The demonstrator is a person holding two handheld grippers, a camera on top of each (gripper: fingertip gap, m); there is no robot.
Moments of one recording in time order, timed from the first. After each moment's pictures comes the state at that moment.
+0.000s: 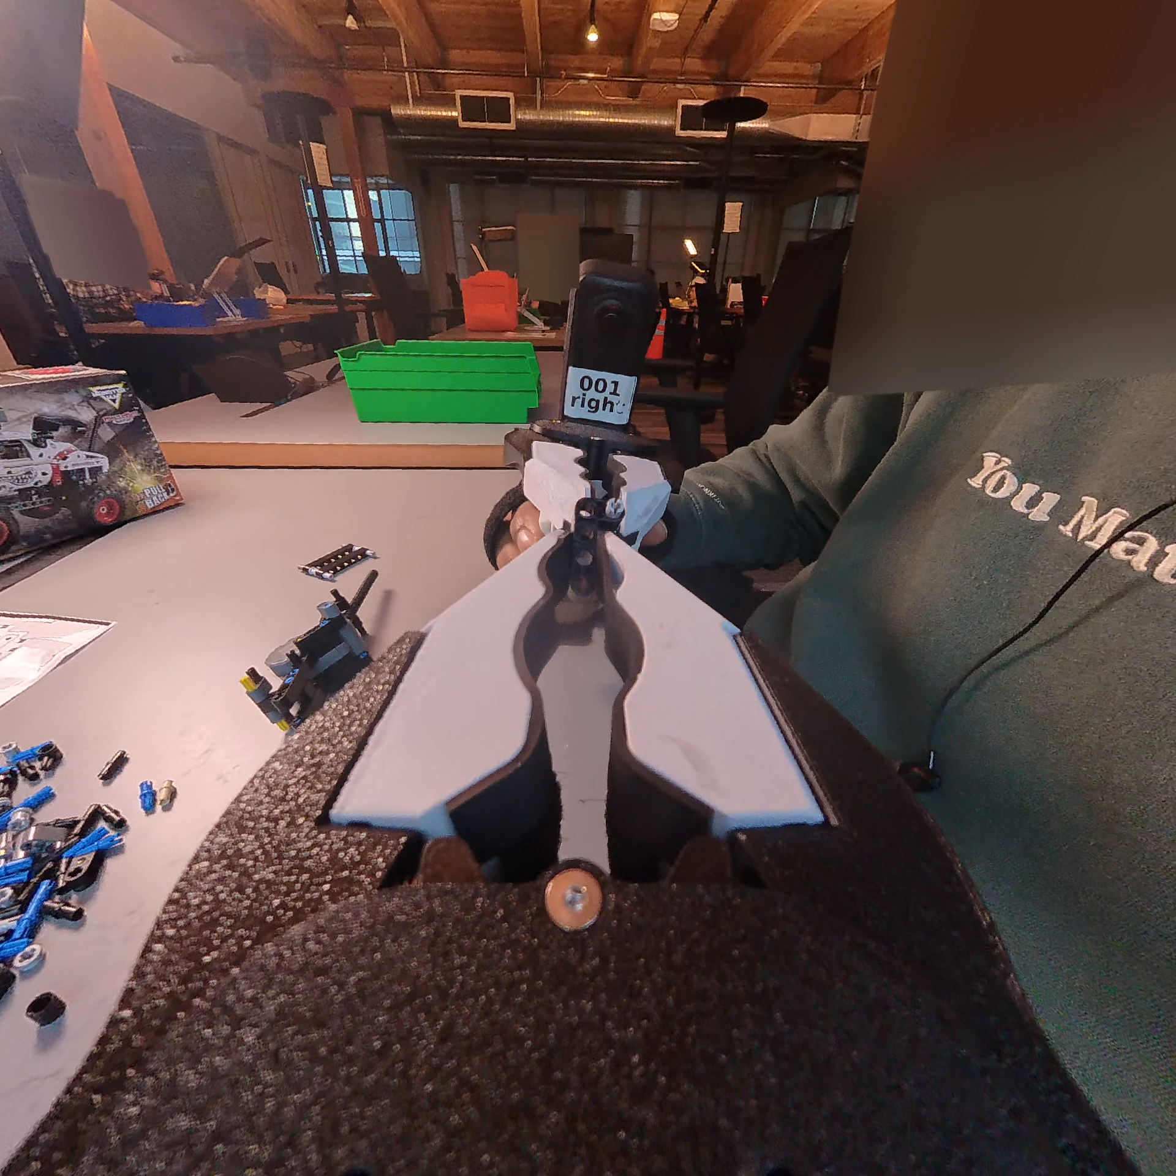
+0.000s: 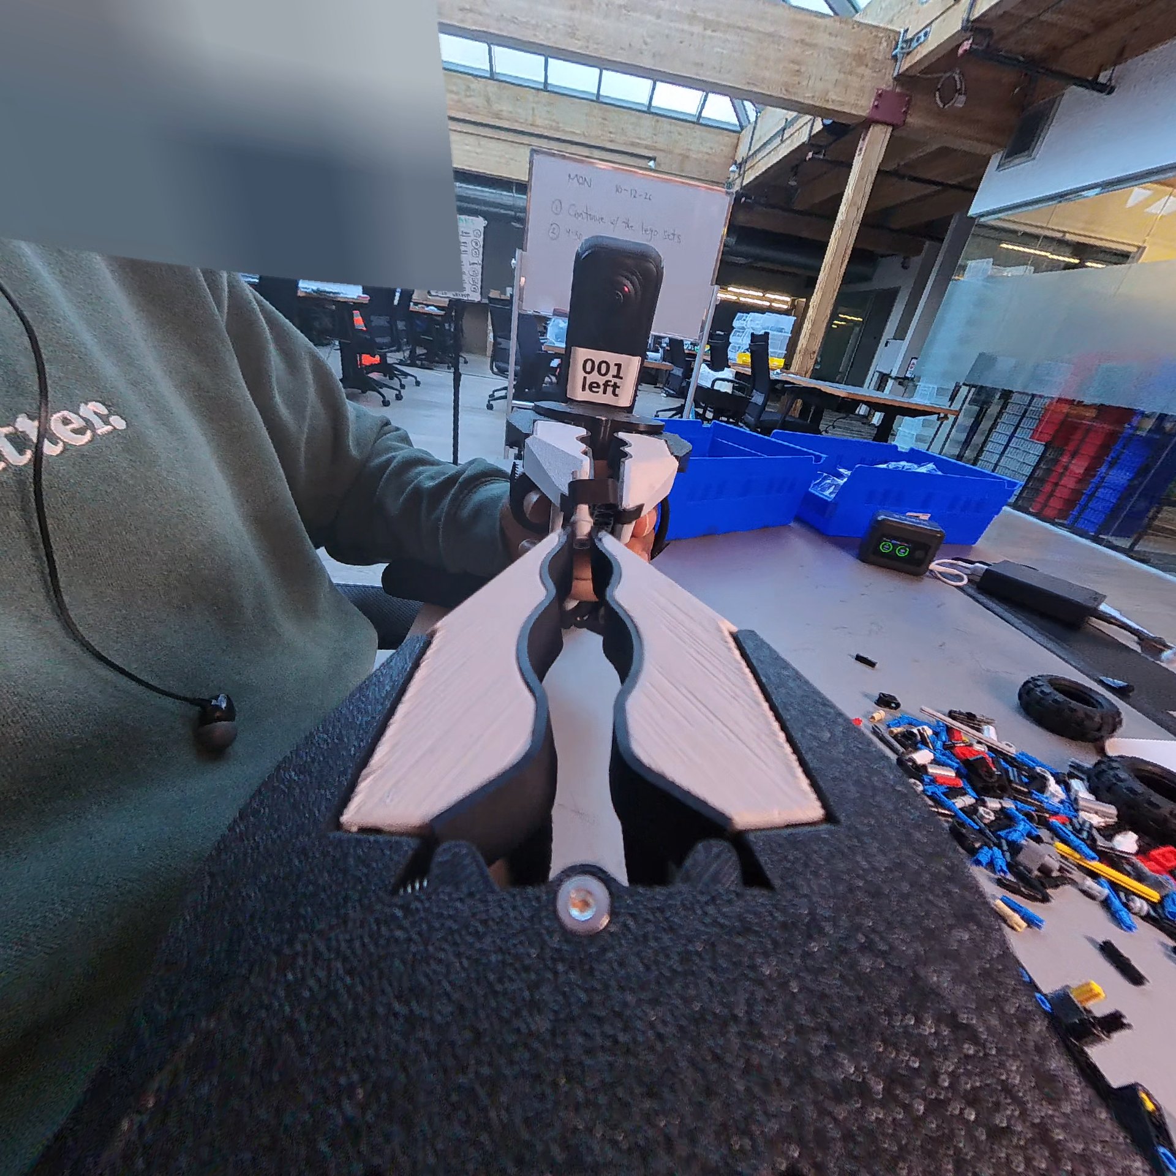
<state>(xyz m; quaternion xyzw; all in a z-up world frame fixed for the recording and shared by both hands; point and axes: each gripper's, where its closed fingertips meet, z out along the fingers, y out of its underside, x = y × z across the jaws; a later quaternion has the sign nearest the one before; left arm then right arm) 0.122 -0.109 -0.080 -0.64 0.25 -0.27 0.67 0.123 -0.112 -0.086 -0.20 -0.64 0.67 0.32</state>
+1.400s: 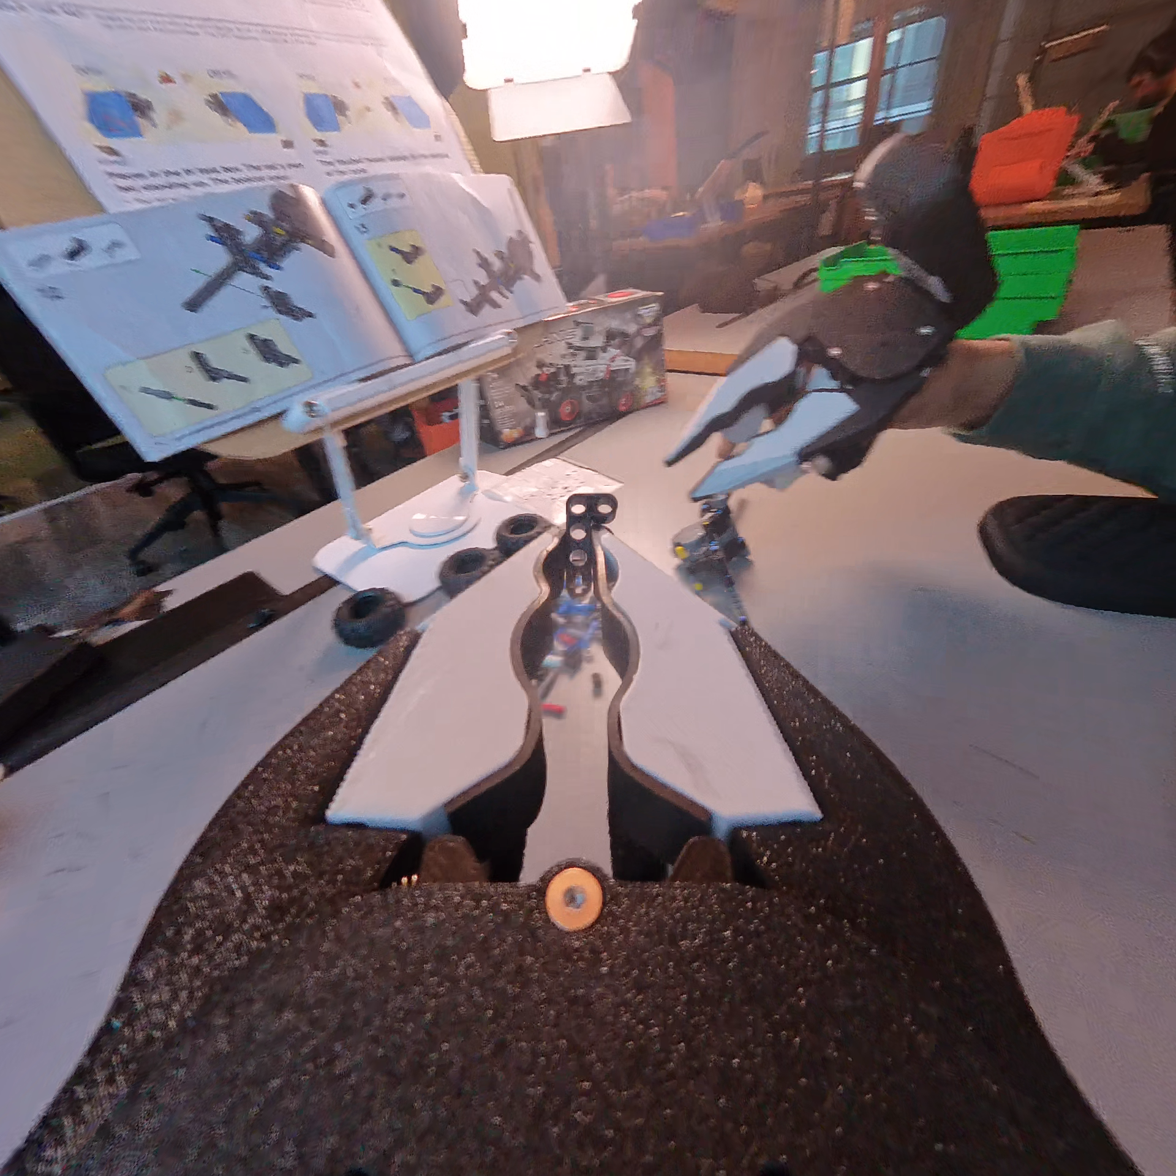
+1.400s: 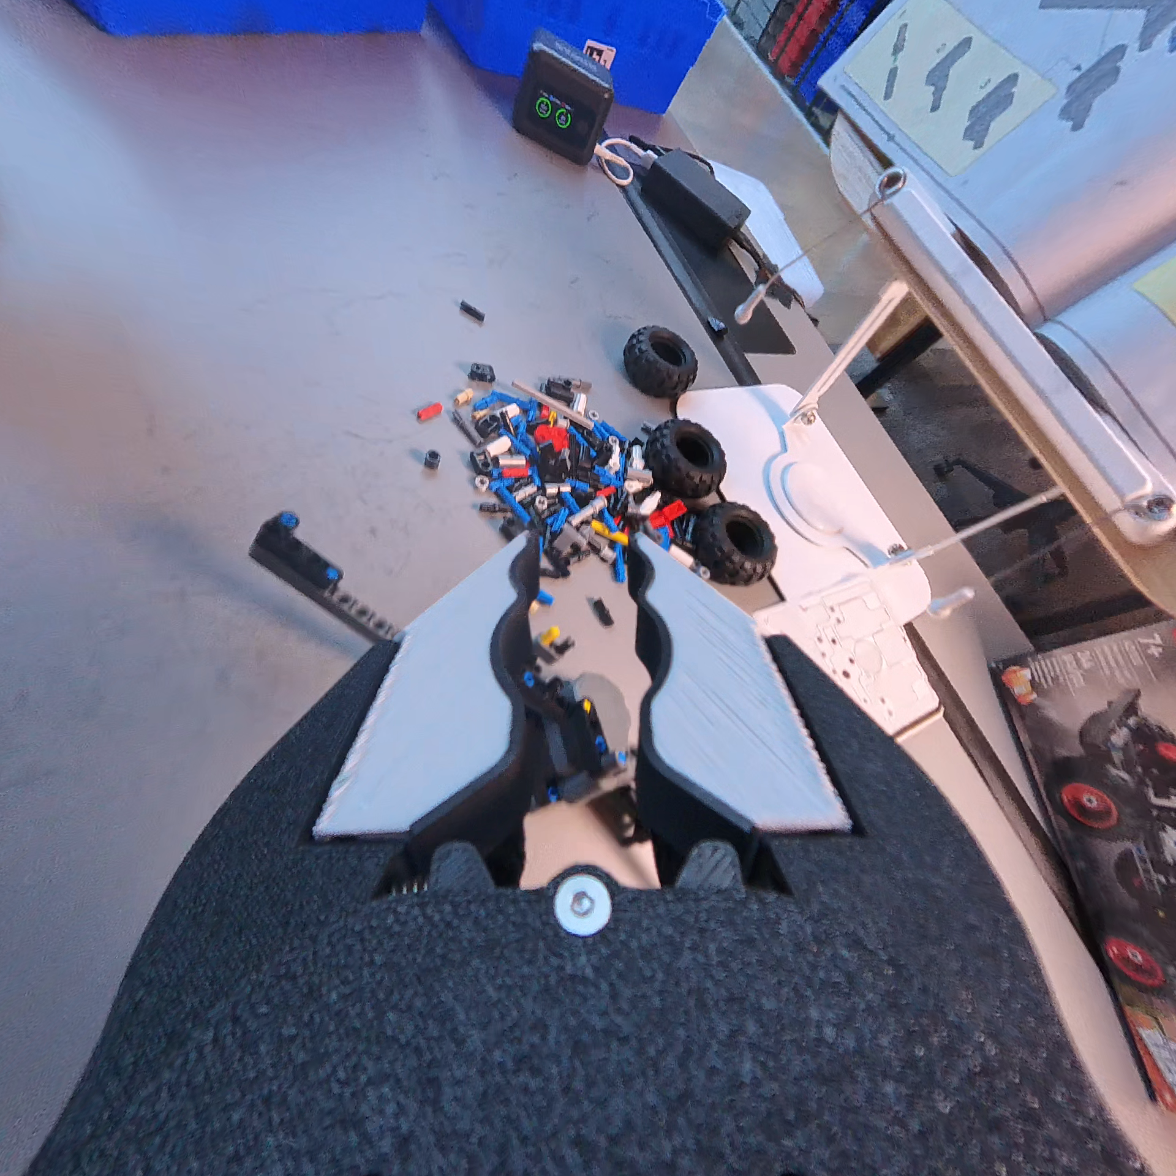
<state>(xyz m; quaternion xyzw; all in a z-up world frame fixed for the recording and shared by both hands) -0.051 -0.115 -0.068 -0.73 0.05 0.05 0.68 0.002 0.046 -0.138 -0.38 -0.76 0.30 0.42</state>
